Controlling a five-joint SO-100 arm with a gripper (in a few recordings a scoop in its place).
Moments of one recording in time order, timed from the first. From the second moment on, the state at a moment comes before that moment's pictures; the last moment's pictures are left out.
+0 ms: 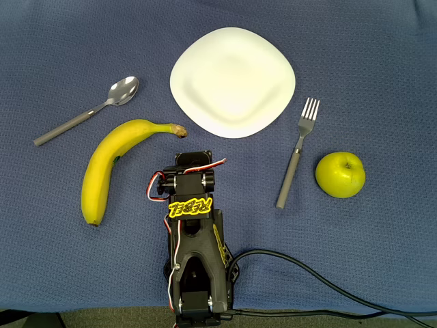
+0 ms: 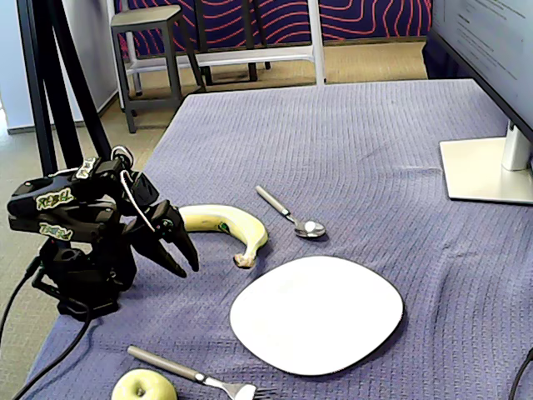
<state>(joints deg) -8.7 170.6 163.2 67.8 -1.9</state>
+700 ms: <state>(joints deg) -10.5 165.4 158.8 65.0 -3.7</state>
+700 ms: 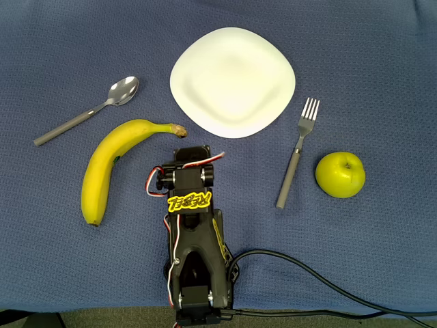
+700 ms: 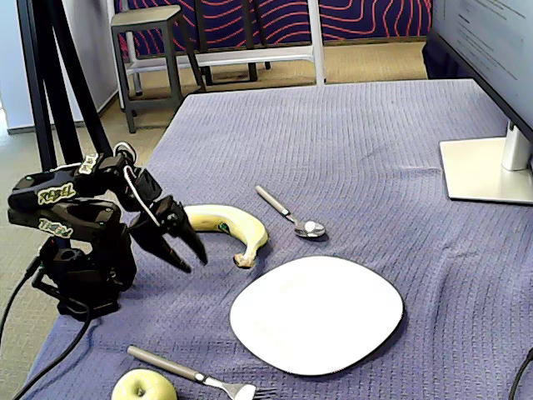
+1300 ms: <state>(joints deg) -14.0 155.7 153.0 61.4 -7.1</state>
